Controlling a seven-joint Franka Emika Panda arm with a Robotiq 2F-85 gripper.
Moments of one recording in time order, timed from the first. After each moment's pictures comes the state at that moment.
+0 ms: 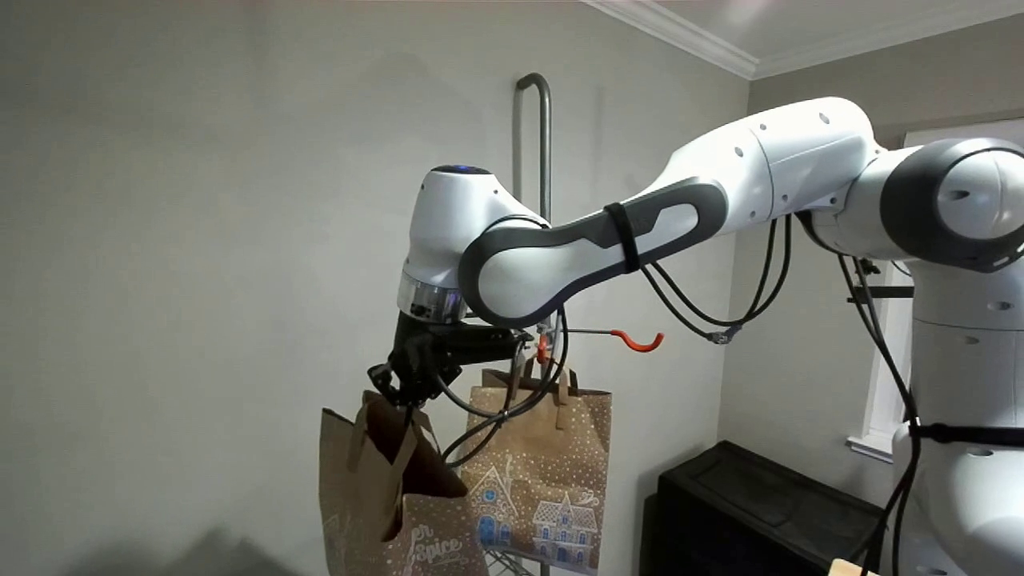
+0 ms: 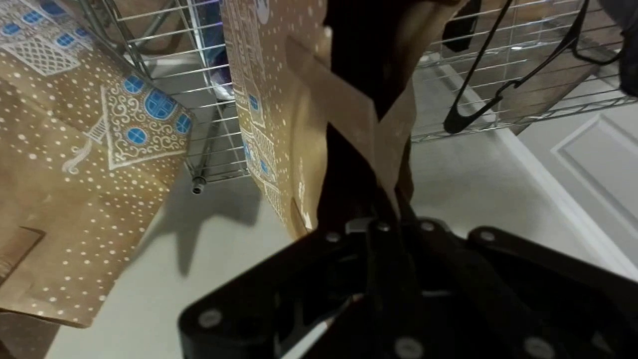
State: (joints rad) arm 0.29 0.10 0.34 -1.82 -0.23 2.21 0.88
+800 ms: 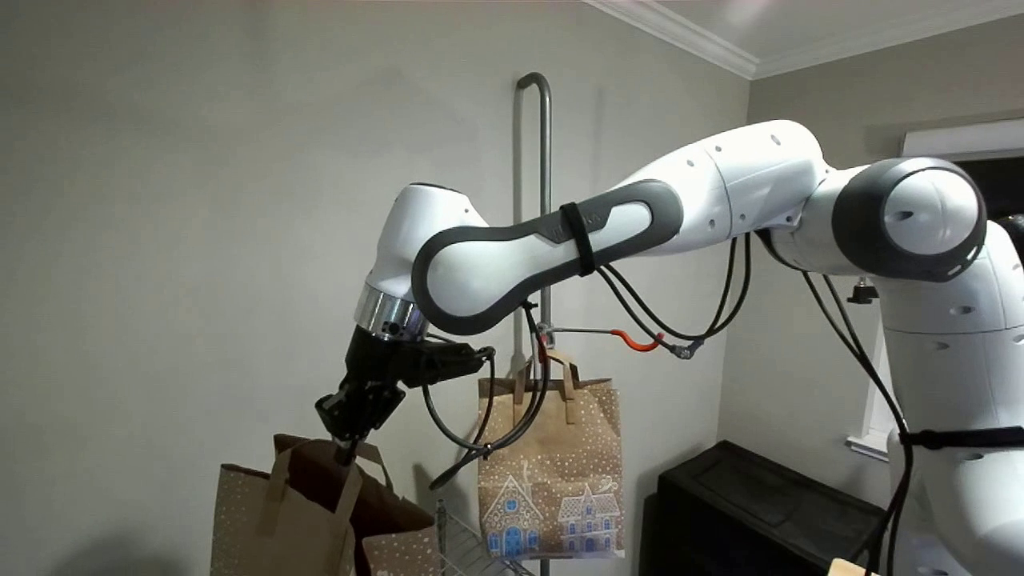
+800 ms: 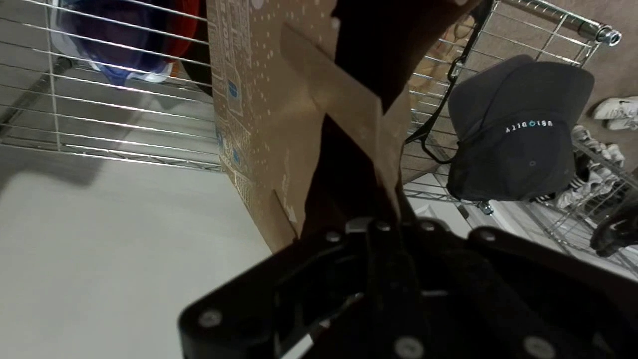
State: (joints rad) arm 0.35 0.24 0.34 -1.72 0.00 2.29 0.34
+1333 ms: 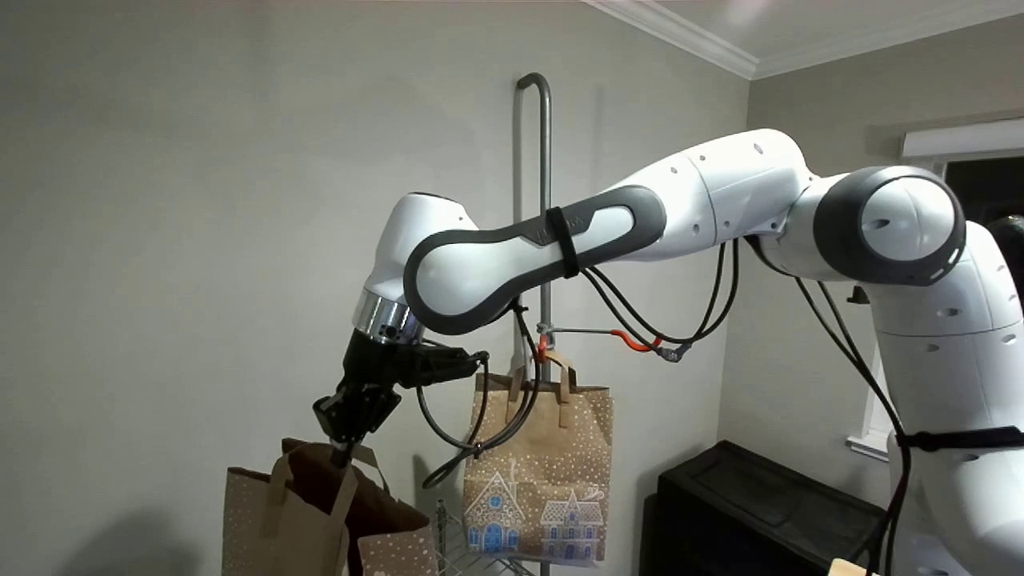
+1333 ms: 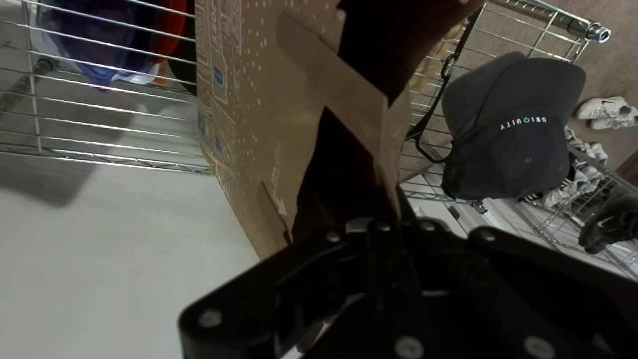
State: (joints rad) arm 0.35 0.28 0.32 -1.68 0.05 2.29 0.30
